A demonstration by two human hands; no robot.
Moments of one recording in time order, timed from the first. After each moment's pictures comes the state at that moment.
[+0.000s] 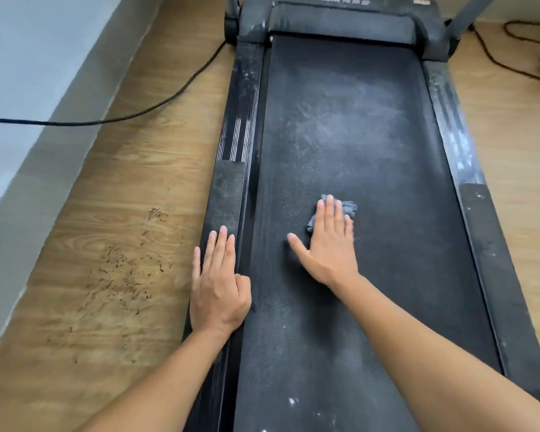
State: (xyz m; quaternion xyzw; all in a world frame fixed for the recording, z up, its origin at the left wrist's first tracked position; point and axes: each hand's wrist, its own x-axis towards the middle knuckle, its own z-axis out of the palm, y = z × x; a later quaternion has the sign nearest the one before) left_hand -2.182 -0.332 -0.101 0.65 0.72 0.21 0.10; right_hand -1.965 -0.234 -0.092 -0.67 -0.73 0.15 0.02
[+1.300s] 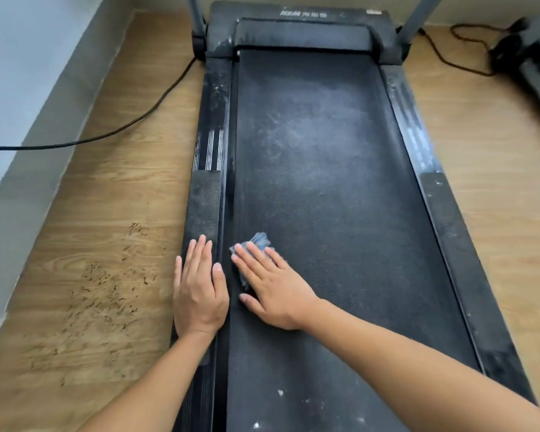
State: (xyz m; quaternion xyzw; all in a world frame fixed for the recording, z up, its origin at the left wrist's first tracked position) left_hand -2.186 -0.329 -0.109 0.62 0.73 0.27 0.10; right_hand -1.993 -0.303 -0.094 -0.41 -0.91 0.11 -0.03
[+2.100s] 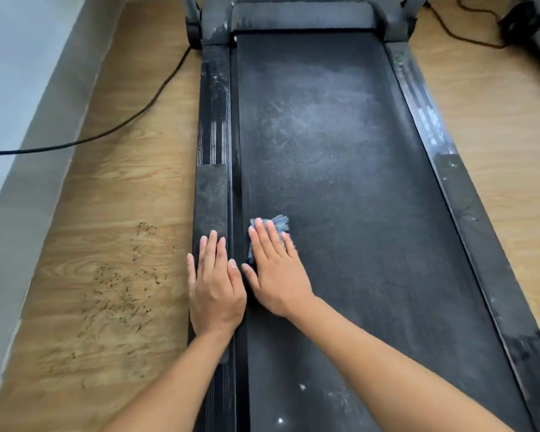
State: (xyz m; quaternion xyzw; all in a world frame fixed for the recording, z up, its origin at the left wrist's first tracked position) left_hand -2.183 -0.329 -0.108 0.63 0.73 0.24 0.07; right_hand -2.042 -0.299 -0.100 -0.58 -0.80 0.14 0.03
